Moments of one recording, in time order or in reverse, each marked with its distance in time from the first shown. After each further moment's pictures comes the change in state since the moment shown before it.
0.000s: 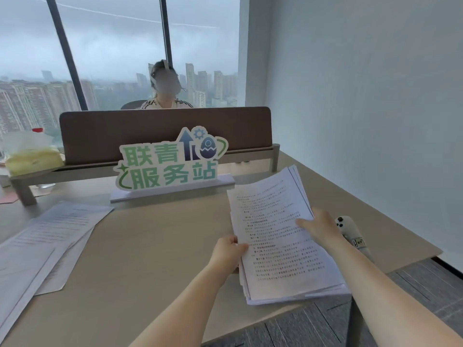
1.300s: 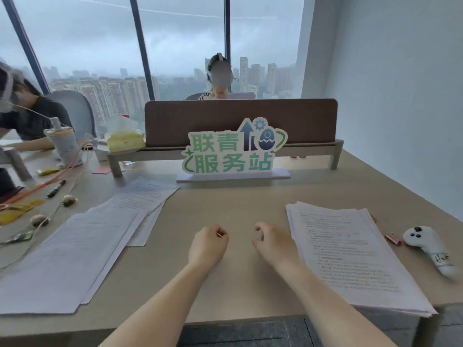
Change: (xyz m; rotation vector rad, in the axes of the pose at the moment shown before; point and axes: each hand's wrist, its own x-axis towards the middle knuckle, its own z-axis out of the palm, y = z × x) left_hand -0.042 -0.050 -0.143 0.440 0.501 0.075; right_hand -0.074 -0.066 0.202 -0.499 -0.237 -0.412
